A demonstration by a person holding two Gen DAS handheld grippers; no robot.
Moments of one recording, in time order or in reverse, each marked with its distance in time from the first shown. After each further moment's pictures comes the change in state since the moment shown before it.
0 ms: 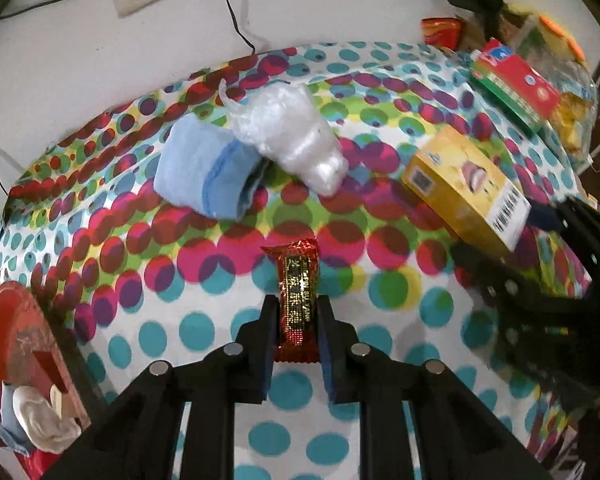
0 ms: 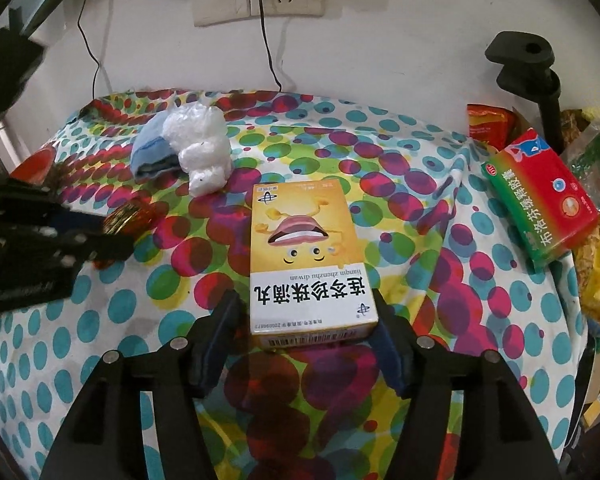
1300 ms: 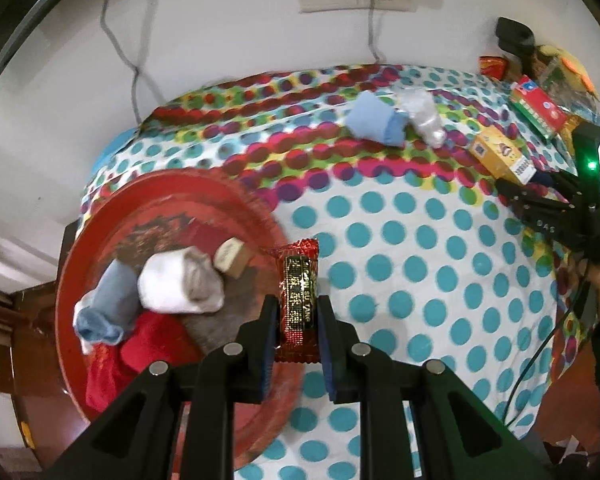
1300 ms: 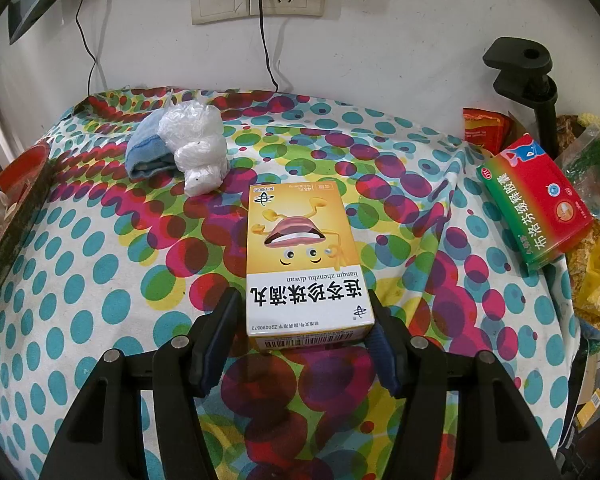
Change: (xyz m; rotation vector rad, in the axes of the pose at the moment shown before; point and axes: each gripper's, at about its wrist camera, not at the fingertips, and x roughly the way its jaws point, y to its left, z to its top) left arm -0.115 0.105 -0.103 -0.147 -0.019 0.139; right arm 0.001 0.002 0.001 -0.006 -0.003 -0.021
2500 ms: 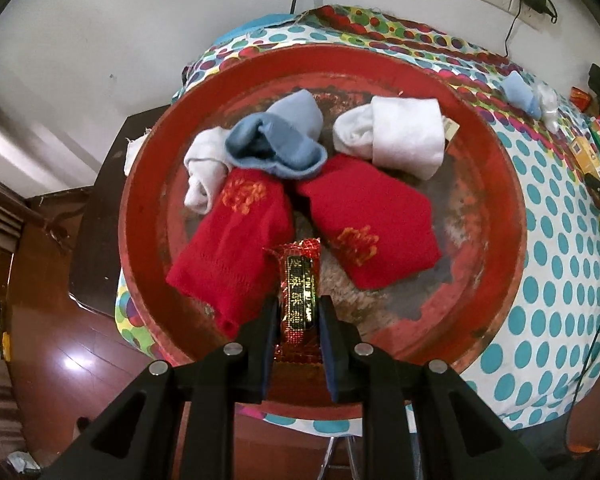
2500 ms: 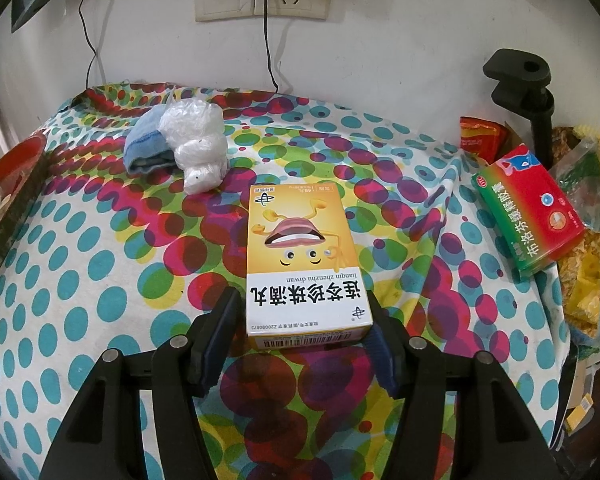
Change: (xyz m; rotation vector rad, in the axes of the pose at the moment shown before) left arm 0.018 0.146 -0.121 -0.249 0.092 0.065; right arm -0.001 0.006 0.000 -0.036 -0.007 -0.042
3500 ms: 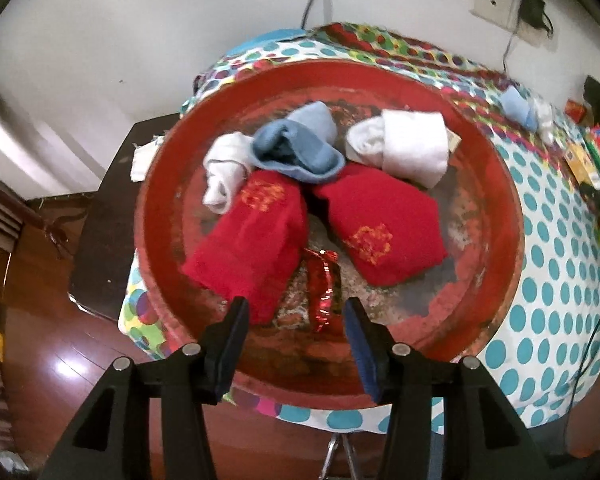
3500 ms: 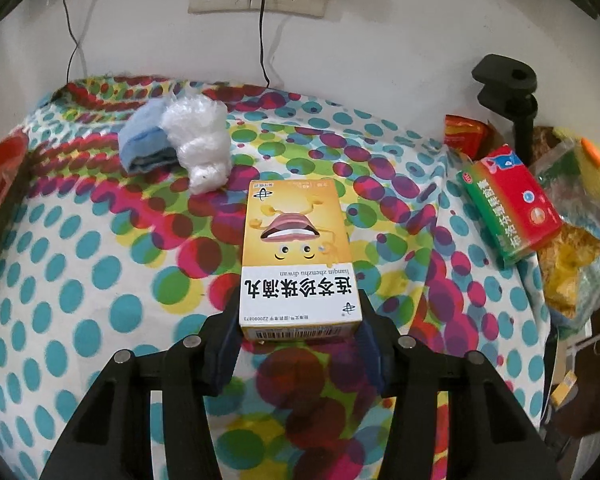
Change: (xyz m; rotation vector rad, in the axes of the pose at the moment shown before) left arm -0.011 0.018 -0.008 -0.028 -0.065 -0.015; right arm -0.010 0.030 0.006 0.042 0.043 -0.102
